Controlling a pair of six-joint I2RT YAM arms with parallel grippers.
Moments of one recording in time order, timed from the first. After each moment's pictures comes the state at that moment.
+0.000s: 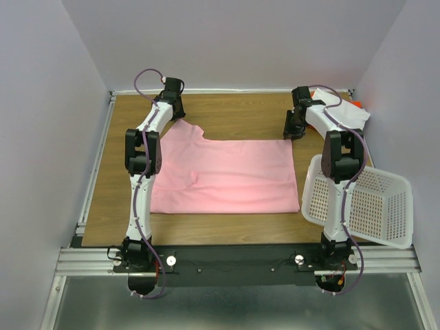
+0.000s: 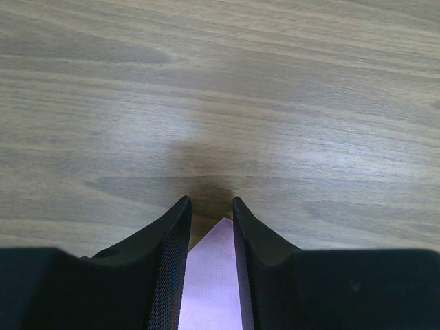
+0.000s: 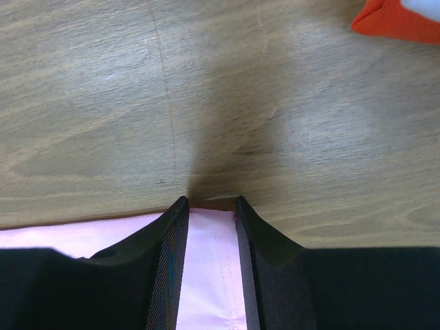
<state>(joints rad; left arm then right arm) -0.13 2.52 2.20 -0.53 -0.16 -0.29 0.12 2.27 1.84 -0.73 0.02 0.31</state>
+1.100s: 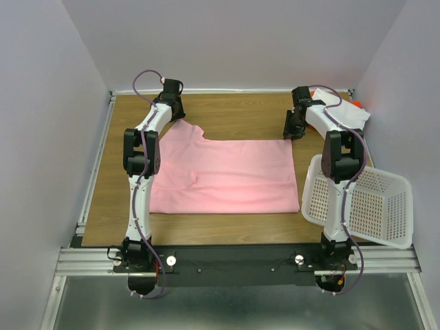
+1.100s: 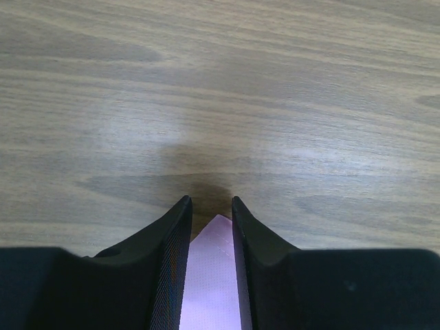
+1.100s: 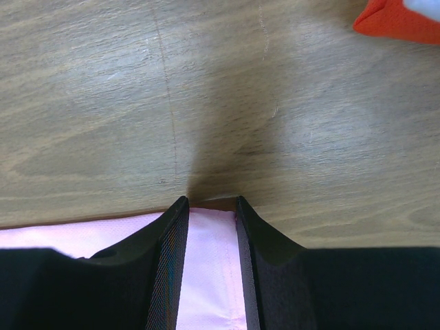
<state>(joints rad) -0.13 2.49 2.12 -0.46 -0.12 -0.29 0.12 2.27 1.84 -0.73 0.01 0.31</state>
